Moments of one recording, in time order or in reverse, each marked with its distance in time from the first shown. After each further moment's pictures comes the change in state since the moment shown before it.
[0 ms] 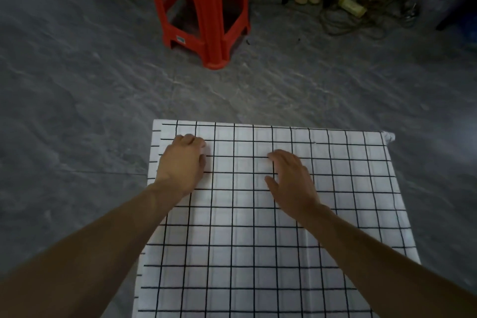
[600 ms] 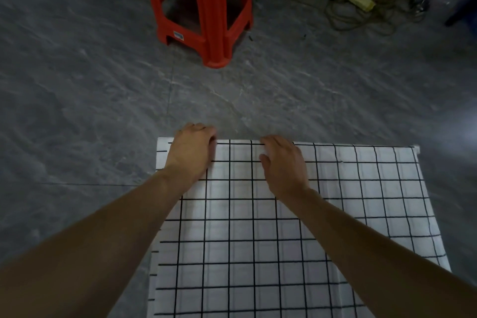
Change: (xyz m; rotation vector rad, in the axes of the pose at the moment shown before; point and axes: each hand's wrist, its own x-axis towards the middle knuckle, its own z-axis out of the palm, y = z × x) left_hand 0.093 -0.036 0.003 -0.116 0.032 0.123; right_hand 0.100 -0.049 0.022 0.005 0.179 0.000
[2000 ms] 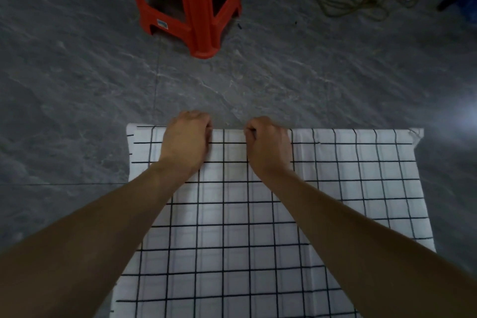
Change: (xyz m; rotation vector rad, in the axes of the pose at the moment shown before) left_hand 0.009 0.021 0.012 0.012 0.040 0.033; right_hand 0.025 -0.003 0.011 0.100 0.178 0.115
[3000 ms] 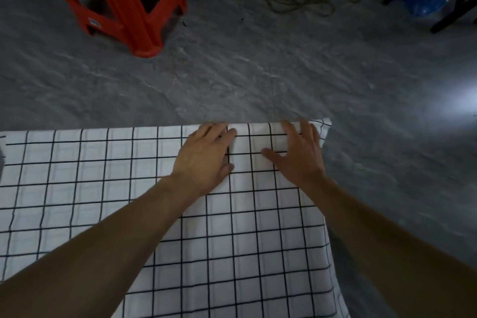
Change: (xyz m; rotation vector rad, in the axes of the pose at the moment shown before) left_hand 0.001 0.221 0.102 0.170 -0.206 0.235; right_hand -0.016 0.247 -0.156 -0.186 -0.262 0.226
